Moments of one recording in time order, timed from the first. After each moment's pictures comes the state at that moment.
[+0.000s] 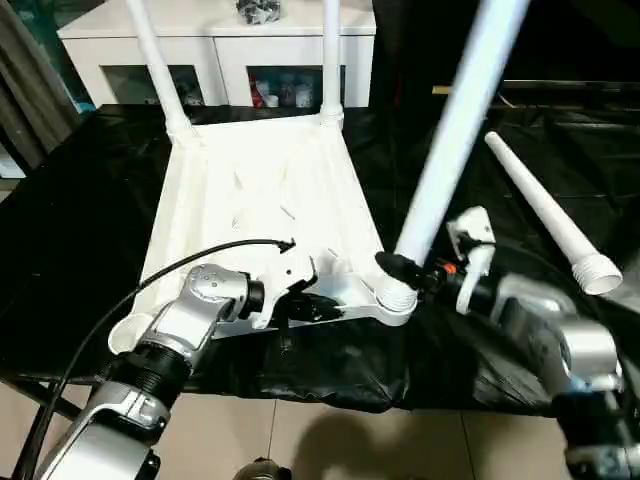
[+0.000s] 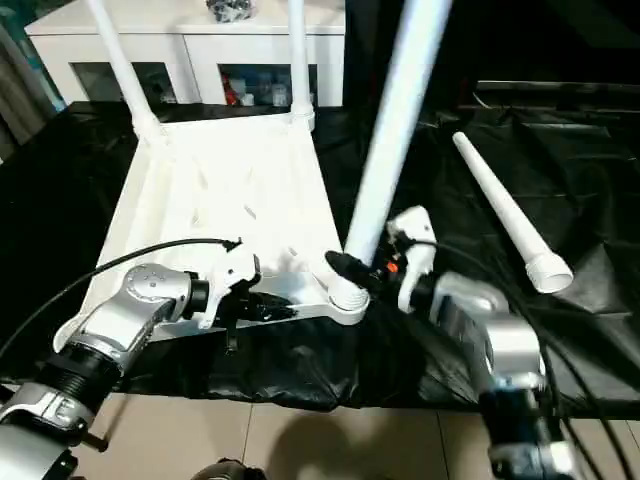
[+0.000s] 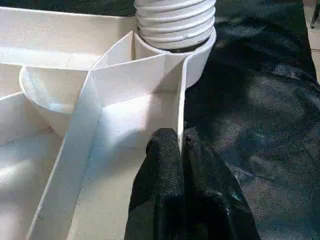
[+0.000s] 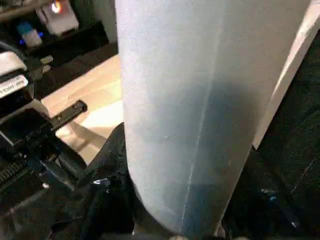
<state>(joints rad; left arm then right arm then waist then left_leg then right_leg) -0.55 0.32 -0.33 0.55 -0.06 0.12 -1.13 -0.30 -0.33 -0.01 0.15 0.40 0.45 0.78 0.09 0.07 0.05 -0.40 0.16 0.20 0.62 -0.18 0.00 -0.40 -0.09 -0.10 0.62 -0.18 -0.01</state>
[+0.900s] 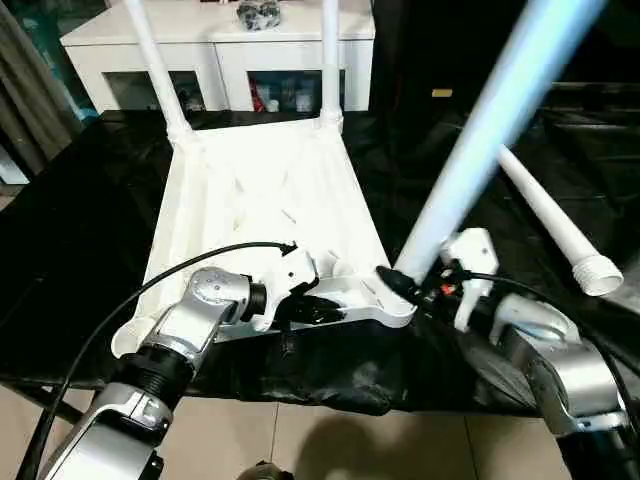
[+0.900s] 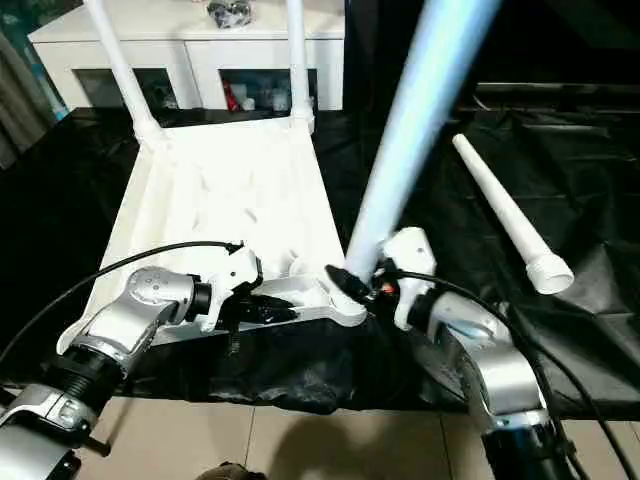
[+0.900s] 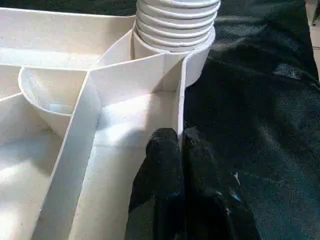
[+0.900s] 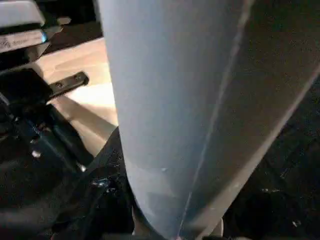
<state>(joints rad) -0.55 0.31 -0.33 0.56 -0.05 0.11 -1.12 -0.23 -0.39 0.12 0.01 0.25 0.33 0.74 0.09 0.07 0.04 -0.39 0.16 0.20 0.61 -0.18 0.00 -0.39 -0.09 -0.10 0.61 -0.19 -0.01</state>
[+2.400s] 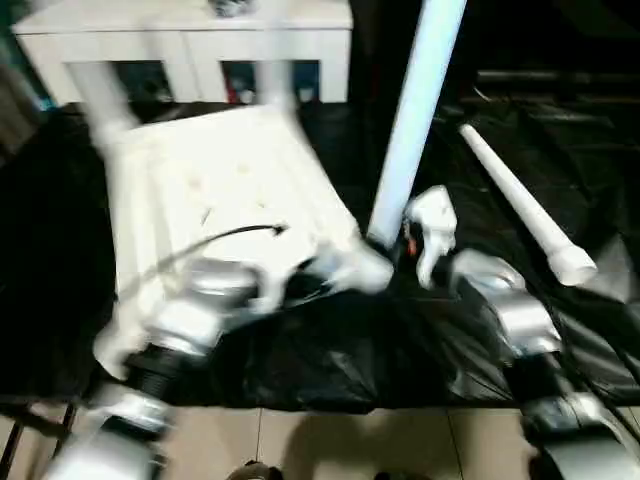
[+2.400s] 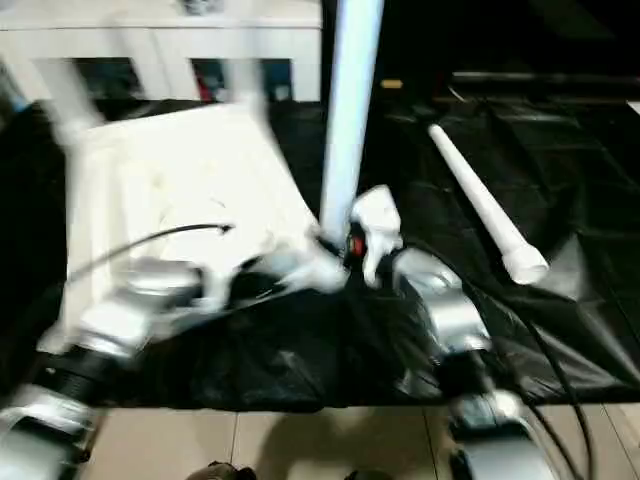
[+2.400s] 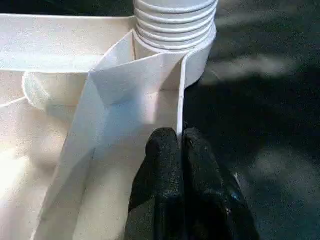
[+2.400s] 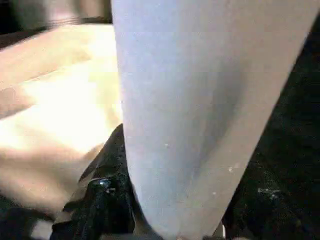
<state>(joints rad) -0.53 0.17 -0.25 0.33 0.05 0.46 -0.70 -0.60 -0.17 0.06 0.56 0.15 0.15 0.47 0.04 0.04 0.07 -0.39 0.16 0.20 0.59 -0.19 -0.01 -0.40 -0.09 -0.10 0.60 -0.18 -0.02</state>
